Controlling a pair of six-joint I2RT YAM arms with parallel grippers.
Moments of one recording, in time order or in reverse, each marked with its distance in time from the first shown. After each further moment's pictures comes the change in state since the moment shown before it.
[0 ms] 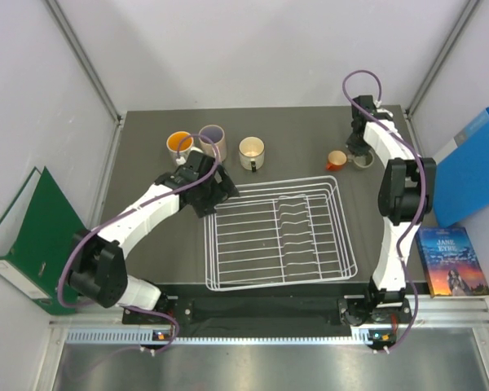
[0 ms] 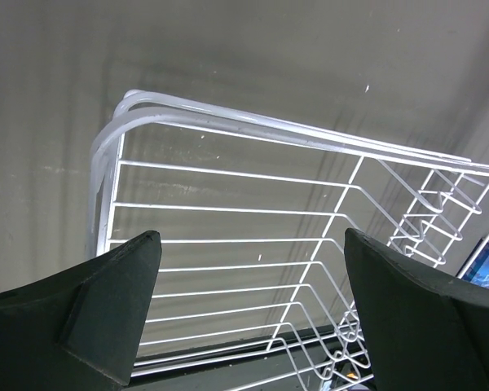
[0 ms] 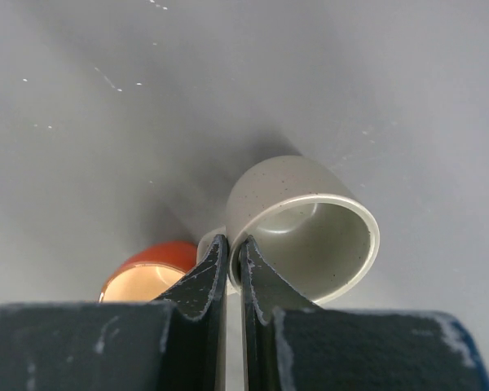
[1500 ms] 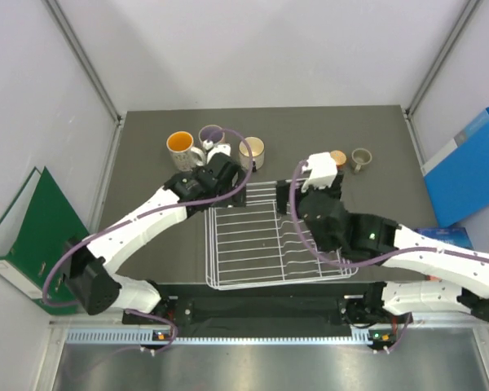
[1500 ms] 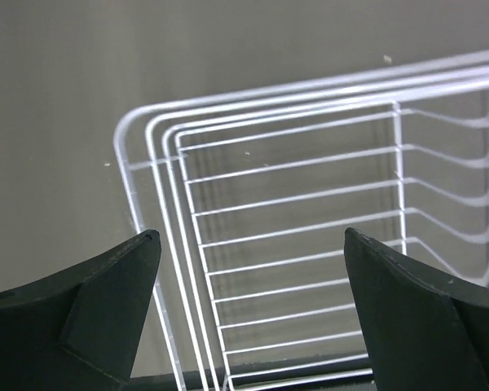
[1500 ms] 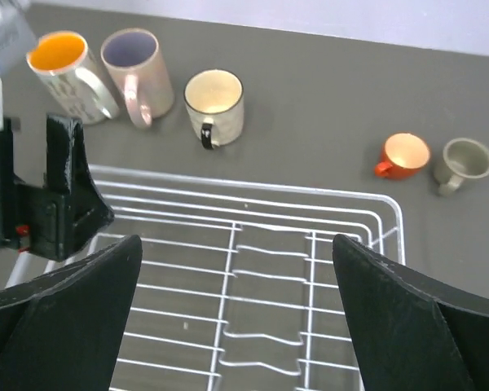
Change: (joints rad) left arm -0.245 -0.032 0.185 -0.190 -0.382 0.376; right arm 1.158 -1.078 -0.685 0.317 0.590 -0.291
